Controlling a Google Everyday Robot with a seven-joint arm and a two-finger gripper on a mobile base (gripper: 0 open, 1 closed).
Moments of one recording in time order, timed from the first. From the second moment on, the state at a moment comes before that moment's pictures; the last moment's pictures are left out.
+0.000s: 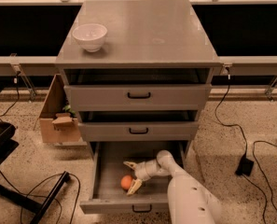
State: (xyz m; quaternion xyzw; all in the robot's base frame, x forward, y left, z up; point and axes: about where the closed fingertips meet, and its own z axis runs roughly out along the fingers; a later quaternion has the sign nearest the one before) arm 0.626 0.058 0.148 -0.64 0.58 0.37 0.34
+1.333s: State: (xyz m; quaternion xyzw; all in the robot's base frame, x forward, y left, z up) arm 0.609 0.072 0.134 -0.63 0.58 0.40 0.33
